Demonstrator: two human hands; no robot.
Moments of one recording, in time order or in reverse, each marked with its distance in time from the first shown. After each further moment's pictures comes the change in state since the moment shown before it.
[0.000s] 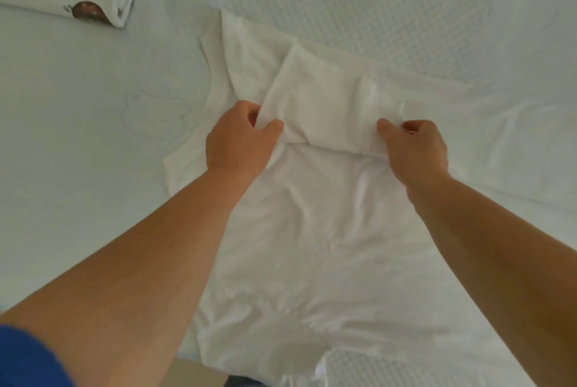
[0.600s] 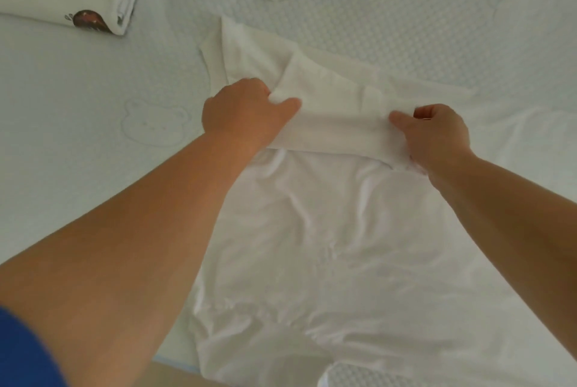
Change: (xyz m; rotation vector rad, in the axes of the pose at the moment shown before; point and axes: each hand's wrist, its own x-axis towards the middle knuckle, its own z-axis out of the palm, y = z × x) left_hand 0.036 0.031 -0.013 0.403 -0.088 0.121; right_hand 0.035 -0.008 -0.013 0.011 -0.027 -0.060
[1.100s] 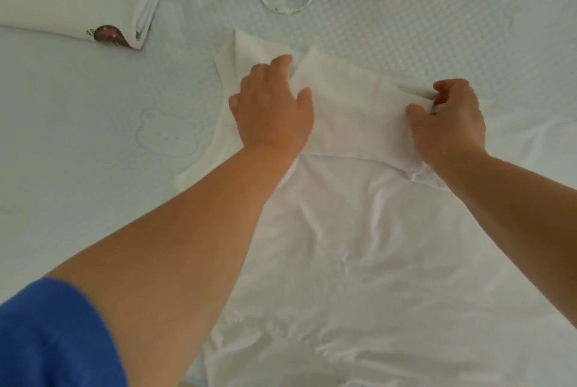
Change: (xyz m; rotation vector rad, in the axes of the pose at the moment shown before) left_hand 0.003 0.021 0.018 -0.178 0.335 0.057; right_hand 0.006 -0.015 0.002 -0.164 0.154 -0.275
